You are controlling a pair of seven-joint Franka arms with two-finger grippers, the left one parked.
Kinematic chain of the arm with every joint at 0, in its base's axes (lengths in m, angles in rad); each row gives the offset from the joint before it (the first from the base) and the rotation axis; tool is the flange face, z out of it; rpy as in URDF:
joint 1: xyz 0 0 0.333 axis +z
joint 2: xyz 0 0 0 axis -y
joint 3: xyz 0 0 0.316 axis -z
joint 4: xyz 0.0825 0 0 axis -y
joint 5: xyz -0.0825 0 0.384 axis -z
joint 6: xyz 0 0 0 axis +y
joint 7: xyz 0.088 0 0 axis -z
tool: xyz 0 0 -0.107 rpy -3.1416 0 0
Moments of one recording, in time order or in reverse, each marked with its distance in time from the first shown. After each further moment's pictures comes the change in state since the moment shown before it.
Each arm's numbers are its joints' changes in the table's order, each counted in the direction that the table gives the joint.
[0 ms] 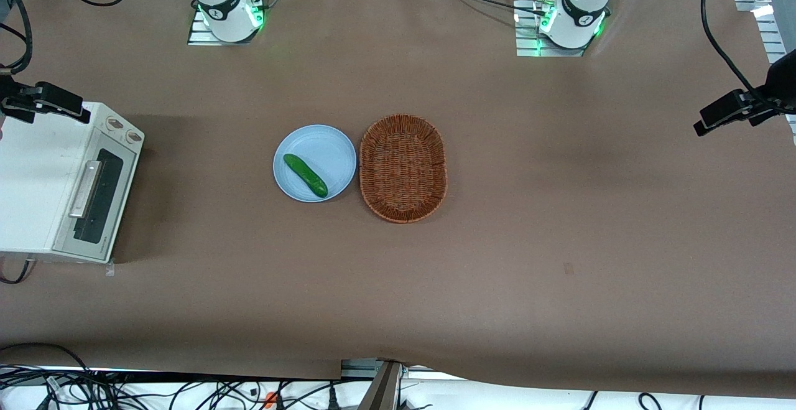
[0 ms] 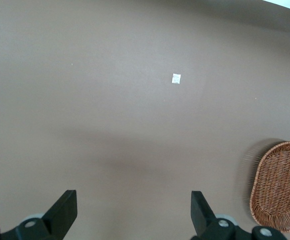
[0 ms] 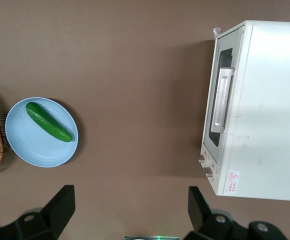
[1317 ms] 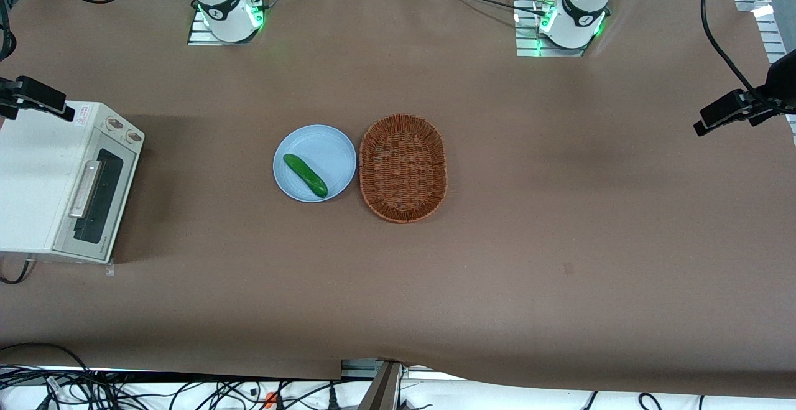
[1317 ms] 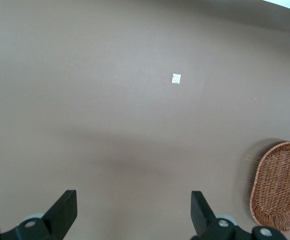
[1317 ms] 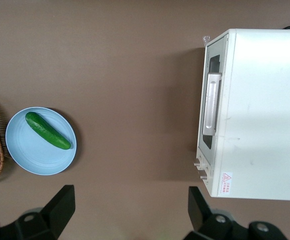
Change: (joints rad) arm -0.012 0.017 0.011 0.010 0.000 -0.016 0.006
